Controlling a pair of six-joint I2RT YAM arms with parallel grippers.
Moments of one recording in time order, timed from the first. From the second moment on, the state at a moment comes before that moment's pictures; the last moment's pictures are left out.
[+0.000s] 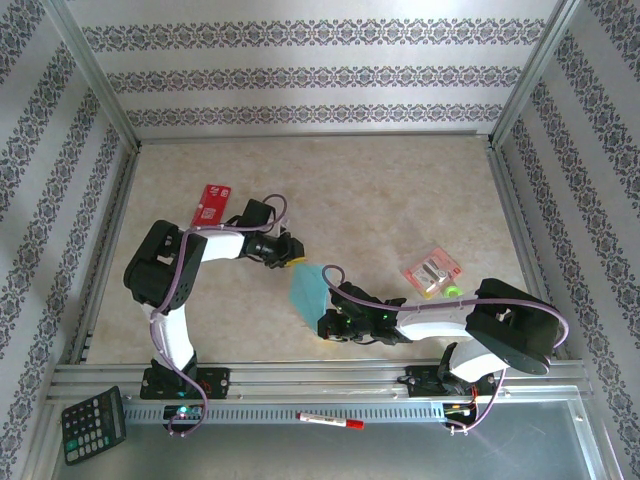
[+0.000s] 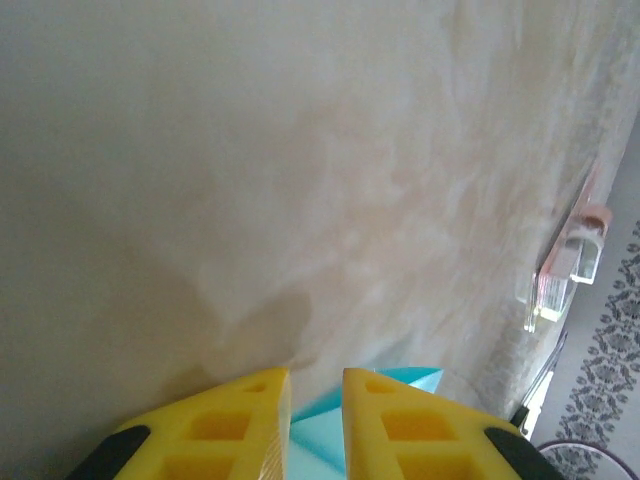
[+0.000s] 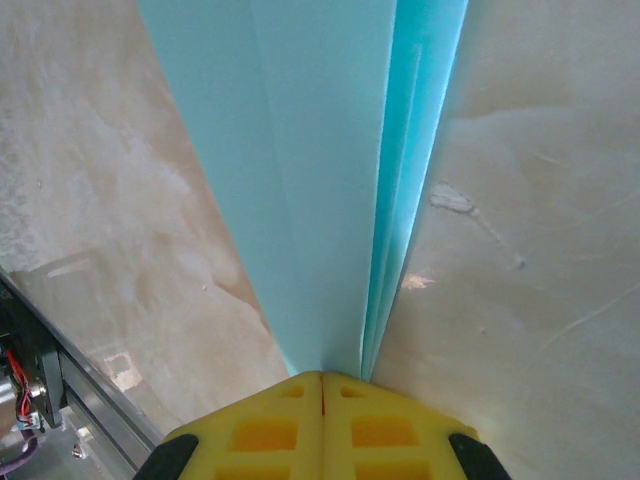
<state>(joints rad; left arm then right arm) -0.36 1.90 0.97 -0.08 0.67 -0.74 1.06 1.47 0.43 0.12 -0.24 1.12</state>
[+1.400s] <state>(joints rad) -0.52 1.73 0.71 0.05 0.63 -0.85 0.98 1.38 0.56 -0.11 -0.11 0.81</state>
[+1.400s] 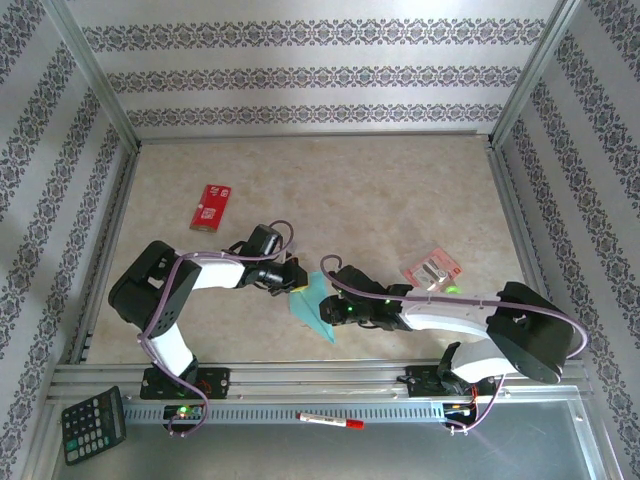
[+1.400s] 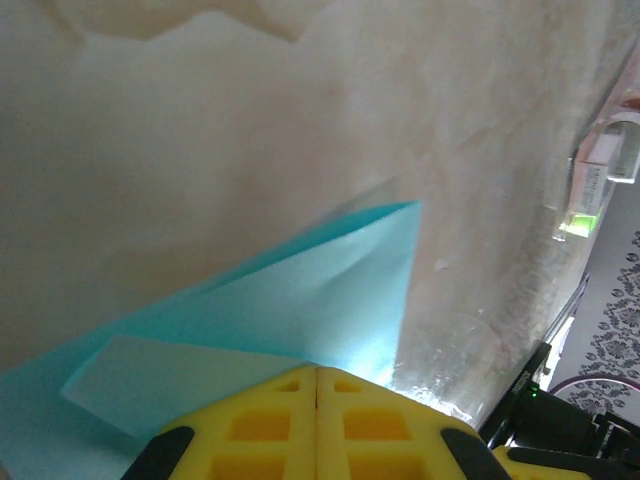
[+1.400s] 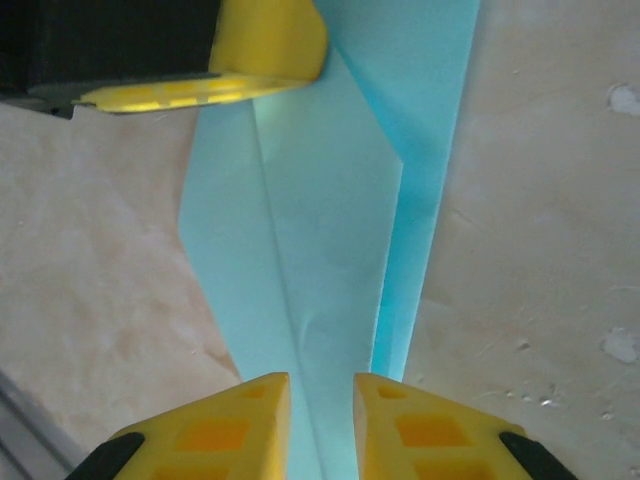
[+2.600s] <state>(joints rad) -0.50 1.66 0.71 0.06 0.63 -0.86 0.94 1.44 0.53 0.03 -0.15 0.82</state>
